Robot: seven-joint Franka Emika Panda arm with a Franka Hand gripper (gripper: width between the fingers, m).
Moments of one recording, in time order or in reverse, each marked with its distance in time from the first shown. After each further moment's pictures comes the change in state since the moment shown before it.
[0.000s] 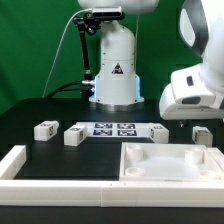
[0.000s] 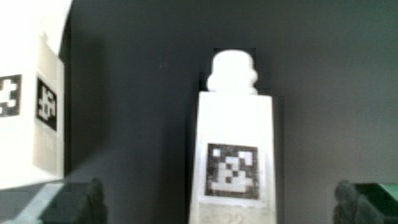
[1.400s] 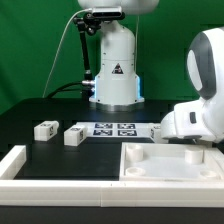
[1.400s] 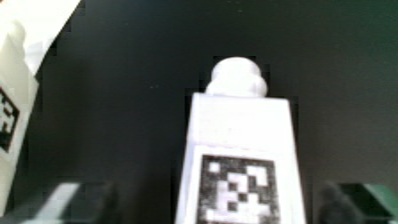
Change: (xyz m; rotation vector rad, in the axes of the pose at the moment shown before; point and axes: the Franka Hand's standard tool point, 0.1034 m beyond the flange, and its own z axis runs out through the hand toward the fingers) arm 0.013 -0.001 0.034 -0.009 -0.172 -0.002
